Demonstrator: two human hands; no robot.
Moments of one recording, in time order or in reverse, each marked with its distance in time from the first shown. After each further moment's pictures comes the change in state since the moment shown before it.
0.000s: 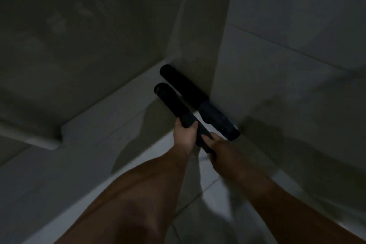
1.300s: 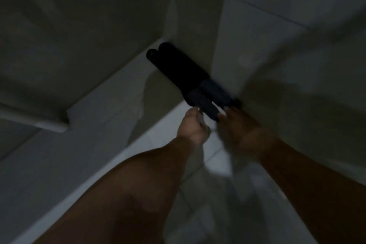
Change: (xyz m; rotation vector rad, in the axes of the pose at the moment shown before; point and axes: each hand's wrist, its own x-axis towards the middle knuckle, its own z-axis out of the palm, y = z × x) left_hand -0.063 0.011 -0.024 0.760 -0.332 0.165; right_hand -0.018 0.013 -0.026 -0.402 -0.094 0.050
